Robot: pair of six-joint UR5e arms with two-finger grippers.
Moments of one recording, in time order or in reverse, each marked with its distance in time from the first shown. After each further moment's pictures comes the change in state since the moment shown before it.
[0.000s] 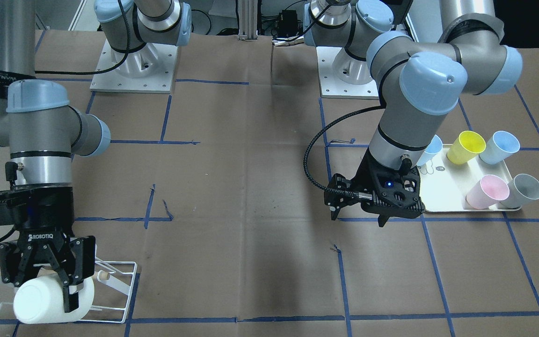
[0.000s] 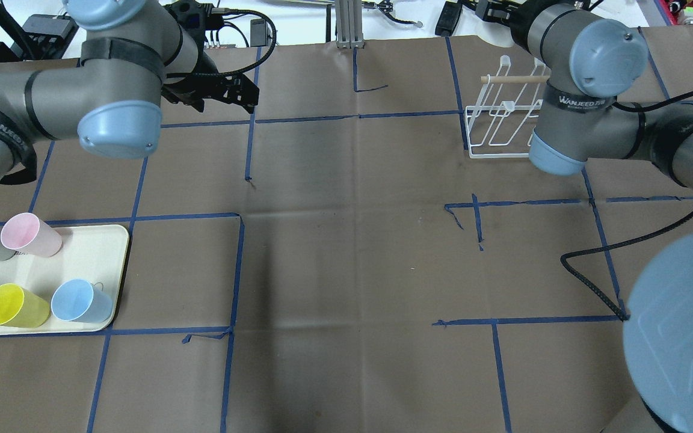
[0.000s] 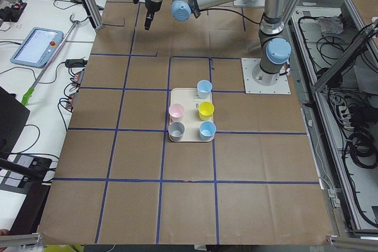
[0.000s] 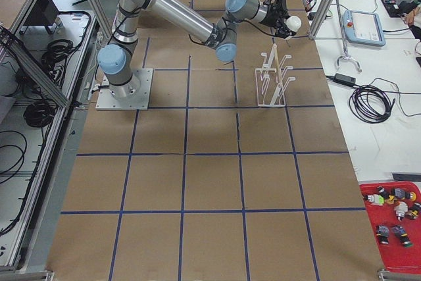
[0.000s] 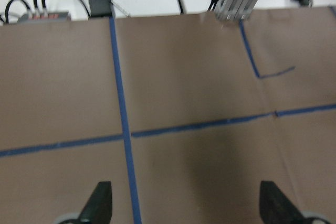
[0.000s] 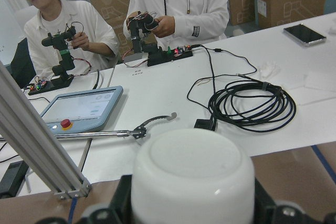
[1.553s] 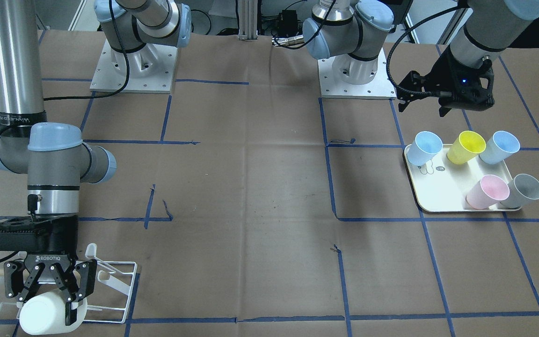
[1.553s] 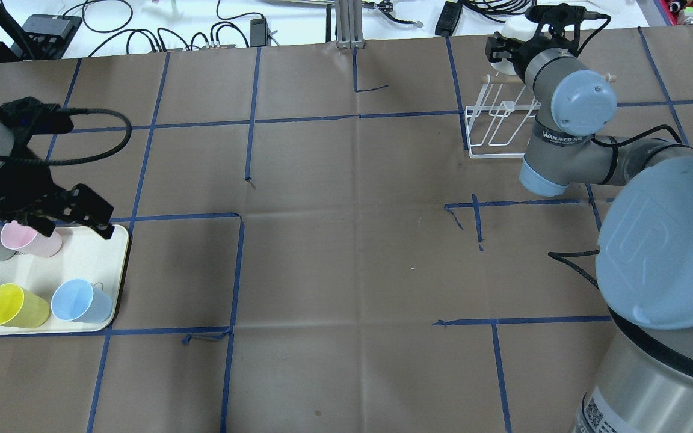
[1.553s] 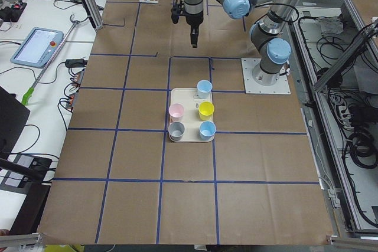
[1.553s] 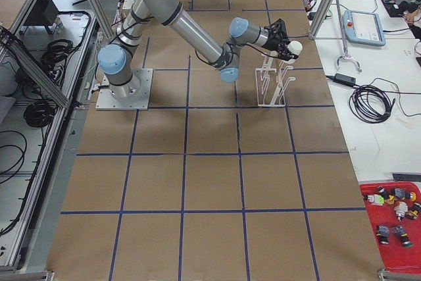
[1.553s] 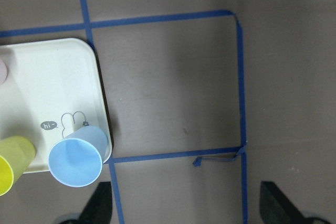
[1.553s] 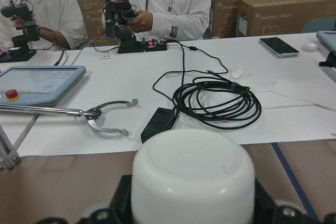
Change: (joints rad) left arm 0.425 0.455 -0.295 -0.466 0.066 0.394; right arm -0.024 0.133 0.047 -0.172 -0.054 -0.137
